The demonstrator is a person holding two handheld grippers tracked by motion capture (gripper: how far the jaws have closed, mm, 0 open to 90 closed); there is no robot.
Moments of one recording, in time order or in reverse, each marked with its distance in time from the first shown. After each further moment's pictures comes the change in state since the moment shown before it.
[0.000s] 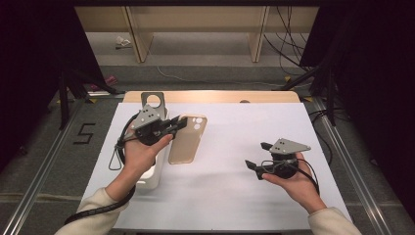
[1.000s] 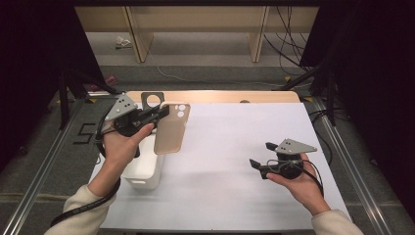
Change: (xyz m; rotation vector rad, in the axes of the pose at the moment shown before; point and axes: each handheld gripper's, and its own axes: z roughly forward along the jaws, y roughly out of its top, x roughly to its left) left arm 0.027 0.024 -0.033 -0.068 0.063 -0.002; right arm -0.005 -0.005 -0.009 -0.014 -0.029 0.037
